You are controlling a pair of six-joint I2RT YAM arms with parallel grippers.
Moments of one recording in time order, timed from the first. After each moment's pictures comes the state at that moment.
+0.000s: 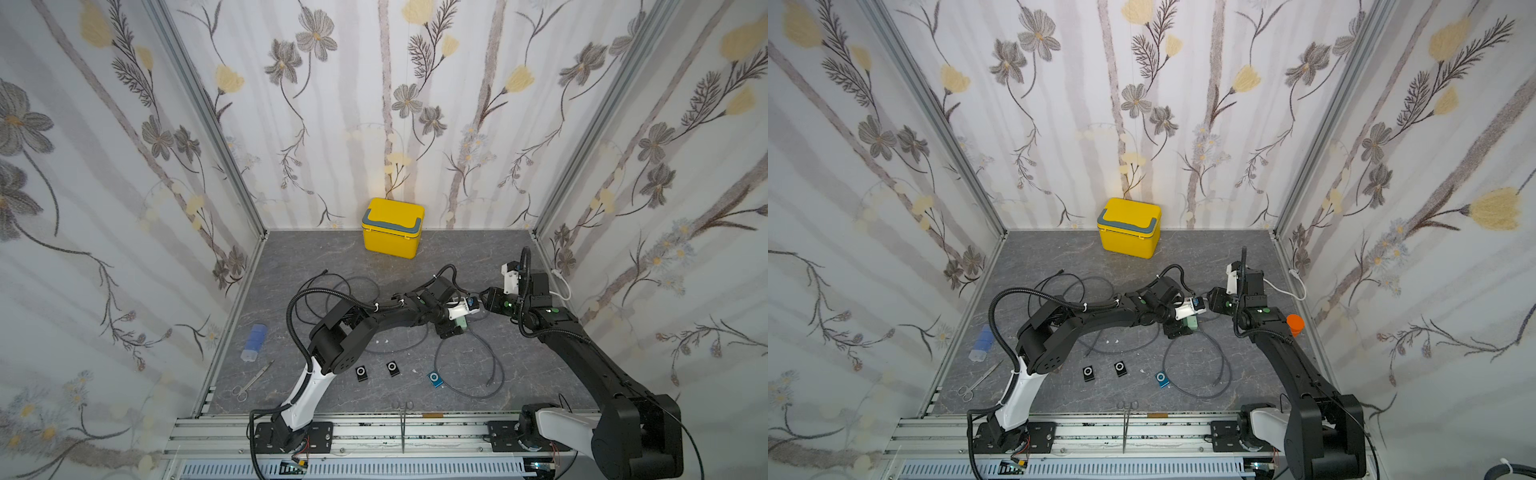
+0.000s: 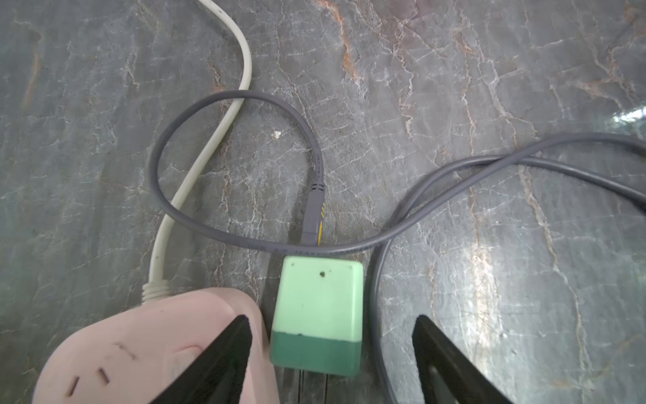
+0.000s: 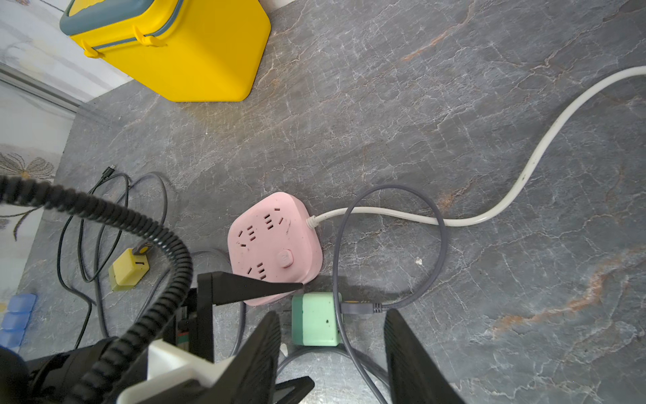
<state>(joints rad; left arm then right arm) -0.92 2.21 1.55 -0.18 0.31 0.44 0.11 1.18 0.78 -0.34 -0.23 0.34</state>
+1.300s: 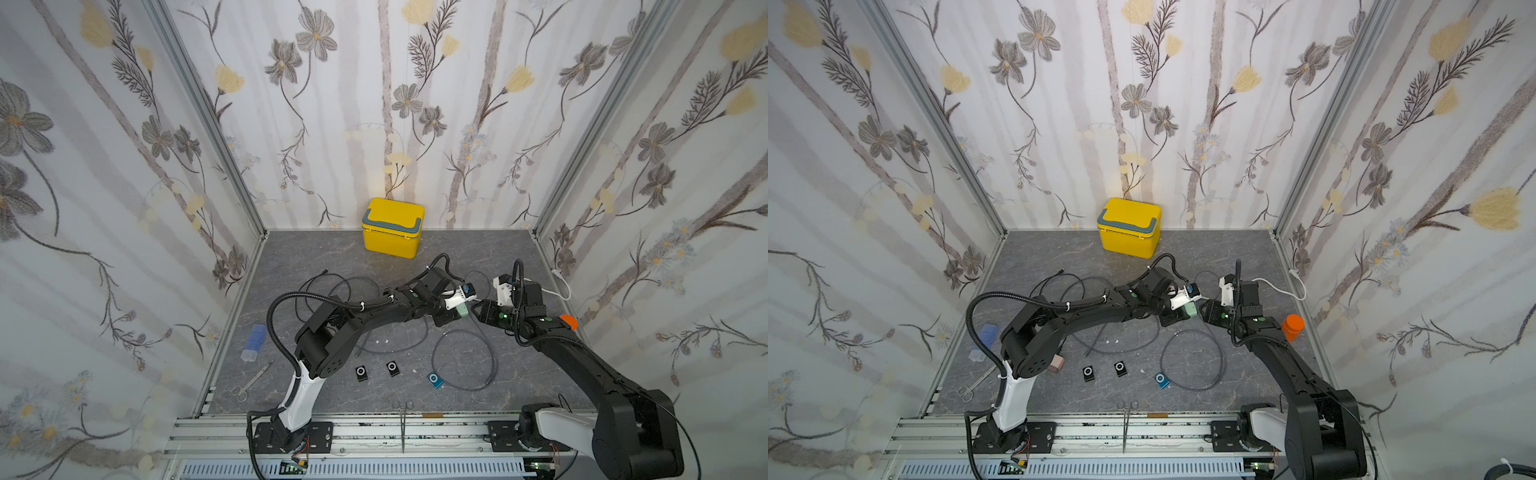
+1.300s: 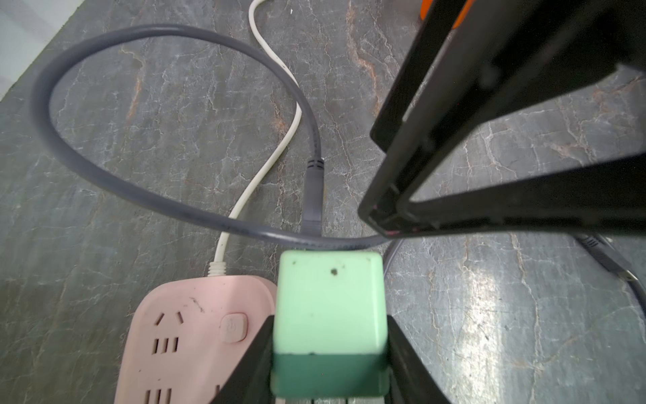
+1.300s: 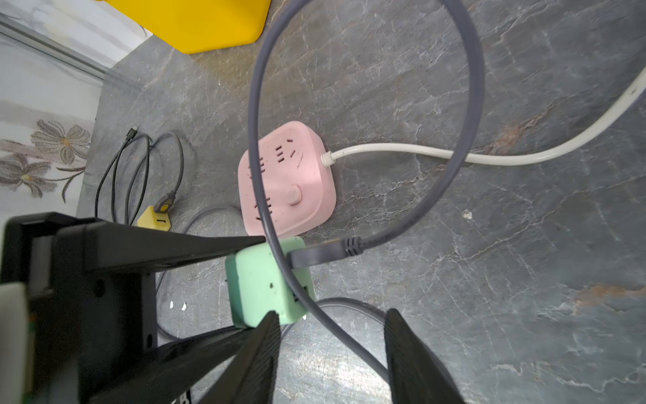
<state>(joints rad) -0.90 2.07 1.50 -0.19 0.28 0.36 0.14 1.20 0.66 -0.28 -0.36 0.38</state>
